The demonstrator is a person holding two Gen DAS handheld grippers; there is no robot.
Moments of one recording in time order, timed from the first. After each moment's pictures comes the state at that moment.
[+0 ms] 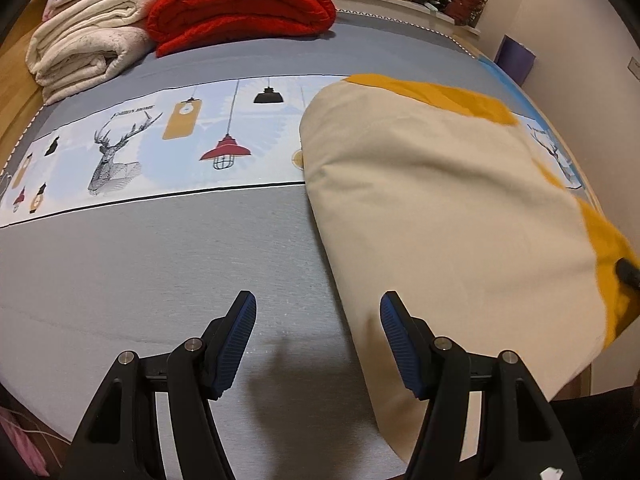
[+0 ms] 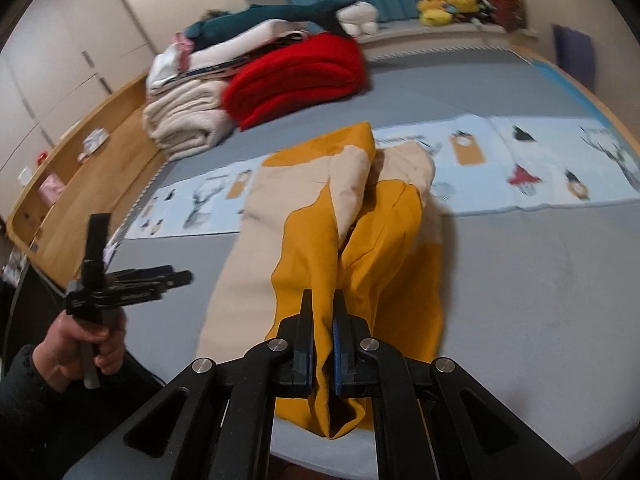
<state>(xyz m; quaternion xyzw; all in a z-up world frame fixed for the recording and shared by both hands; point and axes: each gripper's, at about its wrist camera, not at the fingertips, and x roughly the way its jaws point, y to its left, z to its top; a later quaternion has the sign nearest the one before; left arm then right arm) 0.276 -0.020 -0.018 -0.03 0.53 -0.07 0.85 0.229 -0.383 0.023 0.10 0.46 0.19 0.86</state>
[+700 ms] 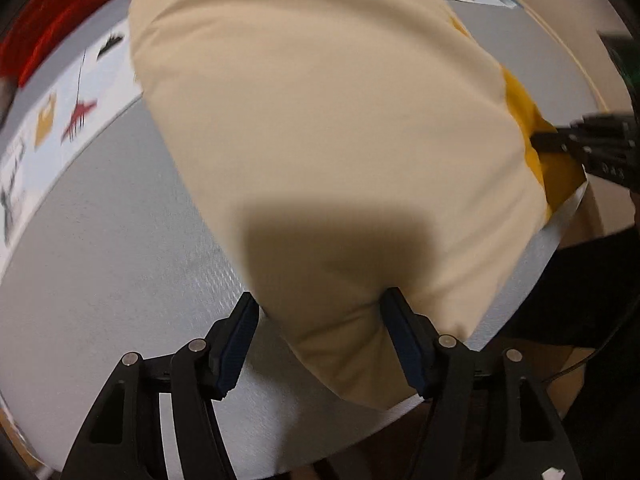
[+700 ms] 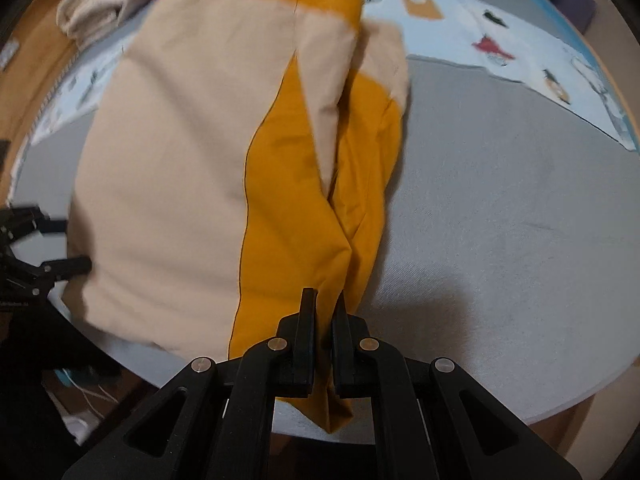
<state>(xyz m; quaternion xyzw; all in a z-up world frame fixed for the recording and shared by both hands) 0.245 -0.115 -0.105 0.14 0.64 -0.22 0.73 0.246 -0.369 -0.107 -0.04 0.64 0.10 0.76</state>
